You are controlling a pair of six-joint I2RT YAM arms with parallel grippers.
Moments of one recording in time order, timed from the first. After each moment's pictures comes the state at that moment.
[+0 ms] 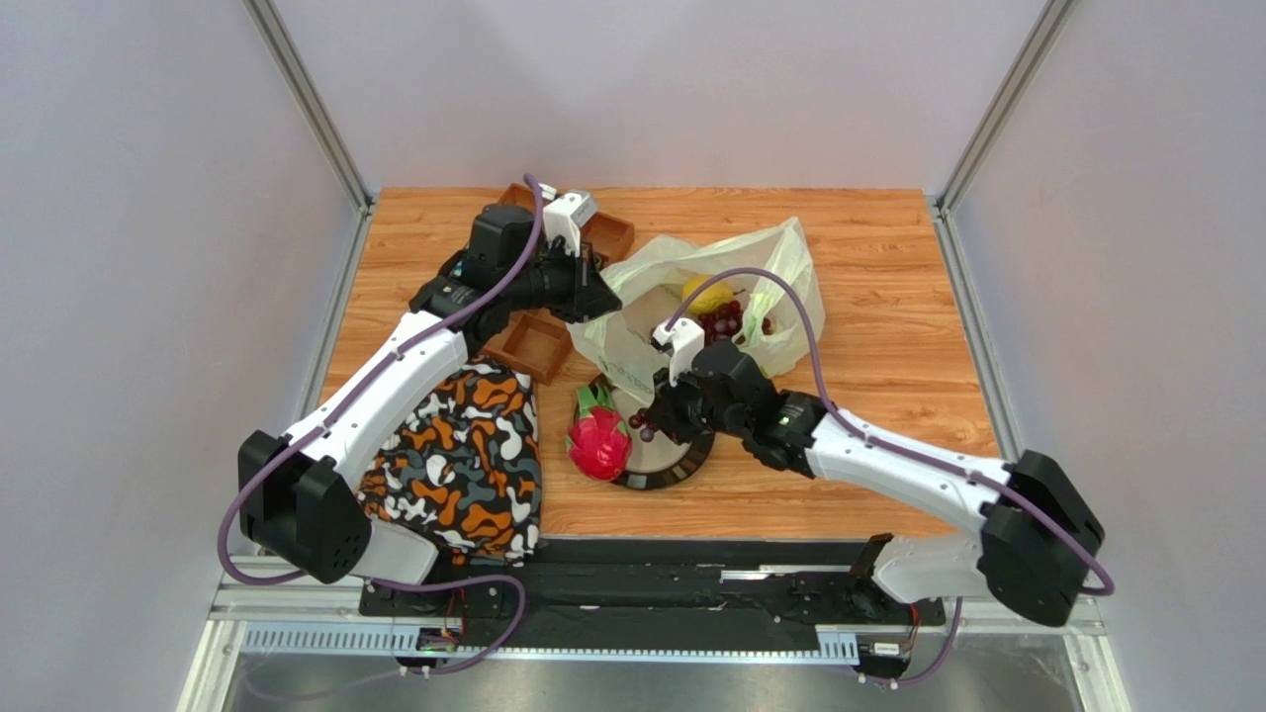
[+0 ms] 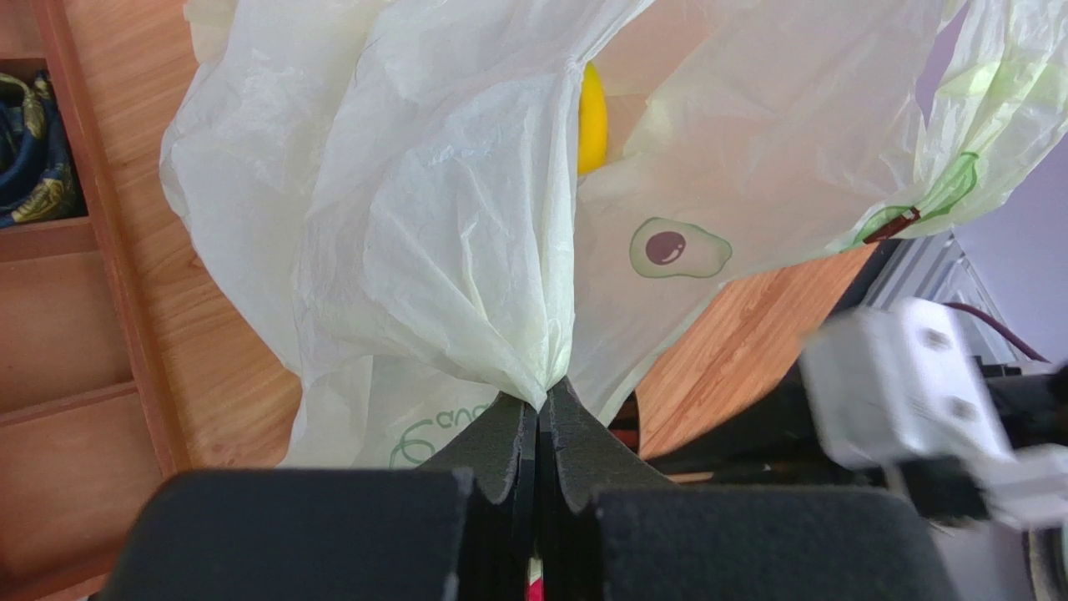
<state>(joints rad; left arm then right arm) -0.46 1.41 1.27 -0.36 0.48 -0.26 0.88 1.33 0.80 -0.08 -0.02 0.29</state>
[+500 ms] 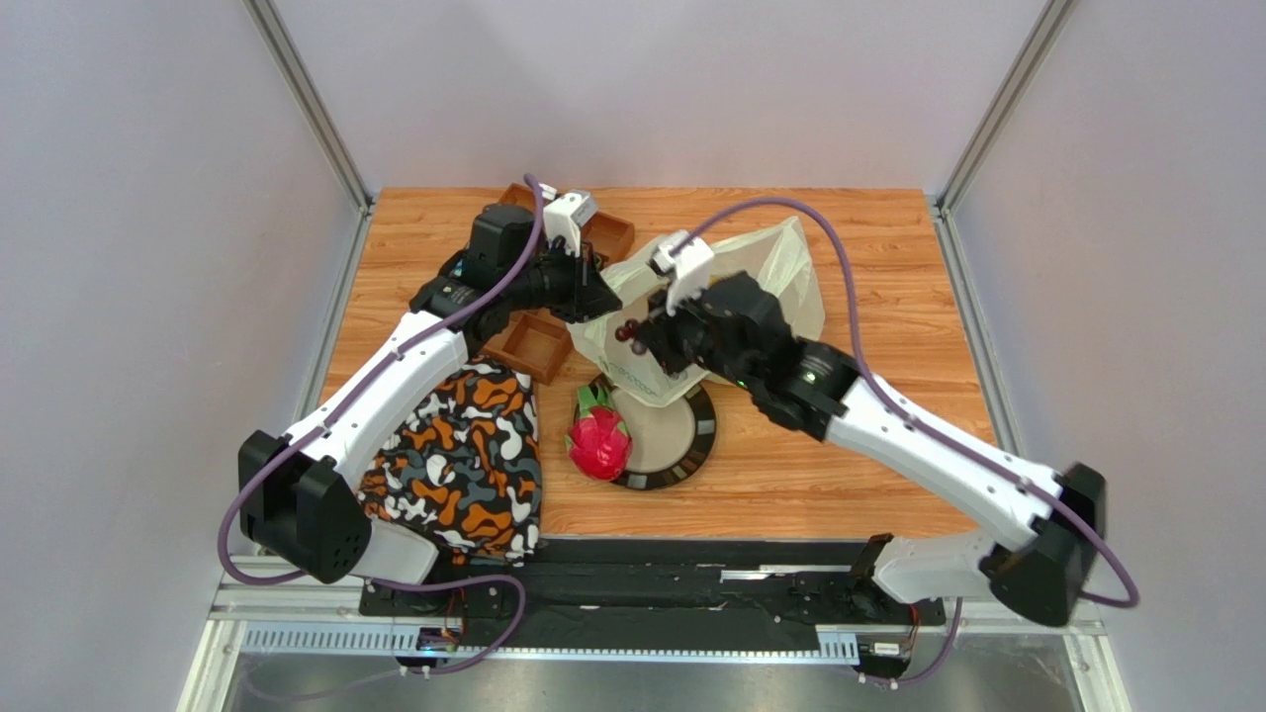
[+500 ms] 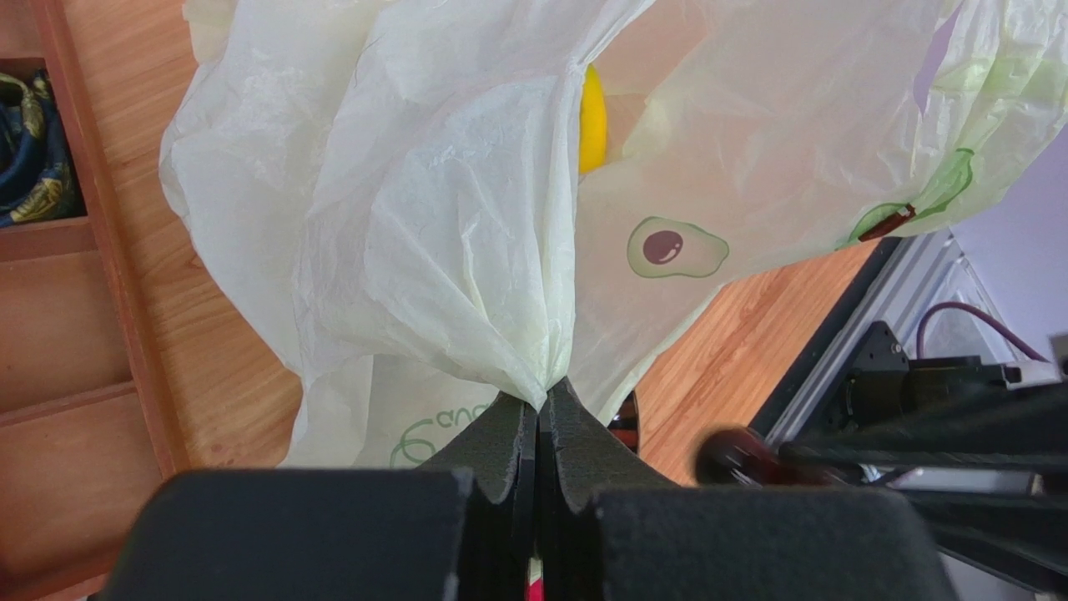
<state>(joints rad) -0.46 1.41 1.27 -0.36 0.48 -0.26 0.91 1.21 1.13 -0.24 0.07 0.18</state>
